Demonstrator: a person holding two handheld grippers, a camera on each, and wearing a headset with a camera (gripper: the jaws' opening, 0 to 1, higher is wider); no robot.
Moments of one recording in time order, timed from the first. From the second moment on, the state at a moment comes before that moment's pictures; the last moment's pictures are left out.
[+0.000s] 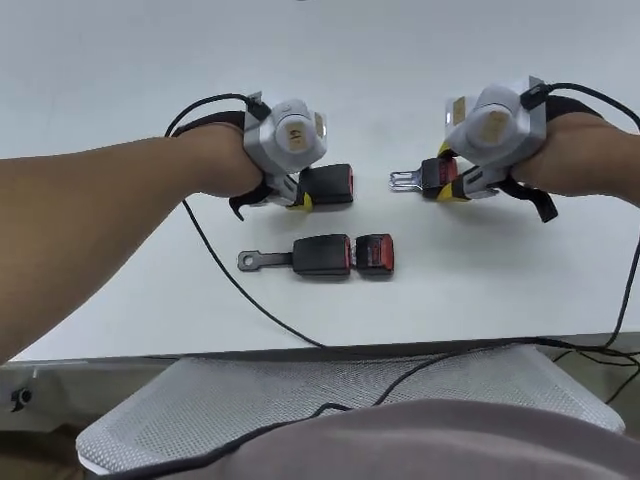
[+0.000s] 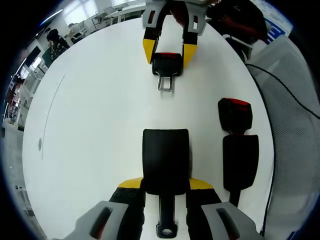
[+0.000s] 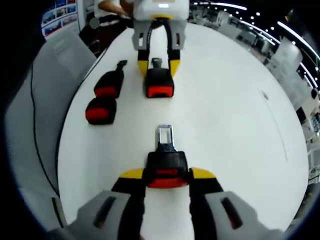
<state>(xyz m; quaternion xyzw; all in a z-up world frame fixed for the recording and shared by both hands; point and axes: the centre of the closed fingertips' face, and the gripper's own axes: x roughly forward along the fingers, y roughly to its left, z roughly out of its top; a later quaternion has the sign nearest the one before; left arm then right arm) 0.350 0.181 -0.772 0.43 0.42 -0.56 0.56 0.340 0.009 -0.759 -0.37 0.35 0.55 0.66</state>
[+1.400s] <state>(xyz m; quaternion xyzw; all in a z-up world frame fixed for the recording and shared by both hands) 0.295 0.256 -0.678 0.32 0.36 -0.46 0.75 0.270 -0.049 -0.690 -0.23 0.32 0.44 0.81</state>
